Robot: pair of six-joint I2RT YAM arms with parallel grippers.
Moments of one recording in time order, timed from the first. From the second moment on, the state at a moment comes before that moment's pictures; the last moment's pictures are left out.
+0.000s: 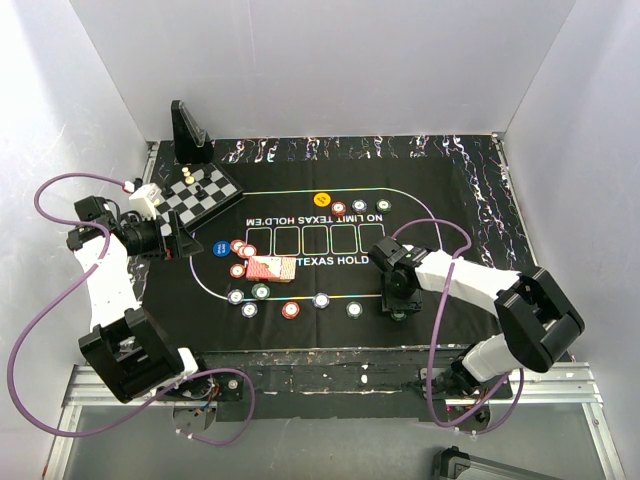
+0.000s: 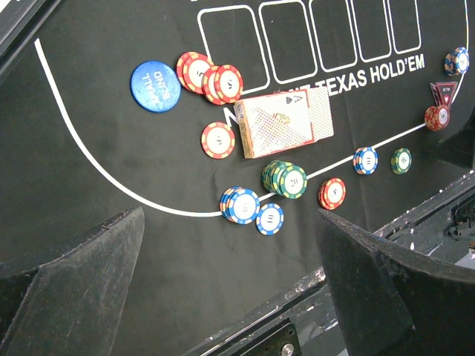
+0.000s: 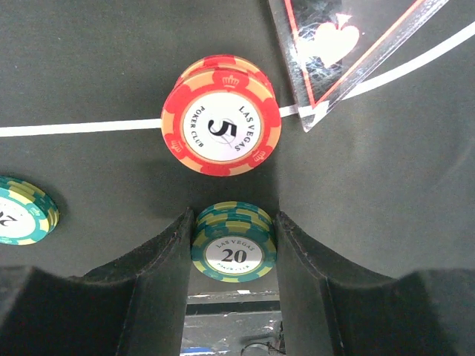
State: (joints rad) left arm 0.53 1.29 1.12 -1.00 0.83 0.45; right arm 0.74 1.45 0.80 -0.79 0.16 0.69
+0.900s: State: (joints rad) left arm 0.03 1.35 1.15 -0.91 0.59 0.44; right arm 0.74 1.25 1.10 -0.88 0.13 0.65
